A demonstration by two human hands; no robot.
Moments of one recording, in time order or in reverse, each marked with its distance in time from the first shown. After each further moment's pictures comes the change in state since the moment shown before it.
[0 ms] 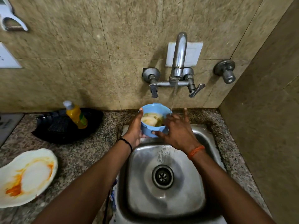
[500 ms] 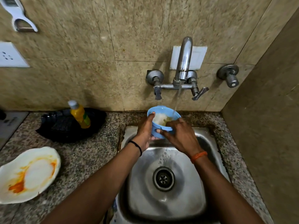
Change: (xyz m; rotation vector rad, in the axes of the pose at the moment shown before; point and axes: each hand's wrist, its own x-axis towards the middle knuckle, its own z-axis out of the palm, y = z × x) left_hand -0.029 0.000 0.025 -0.039 0.002 0.020; right_hand -0.003 0.001 0.006 0.348 0.092 0.080
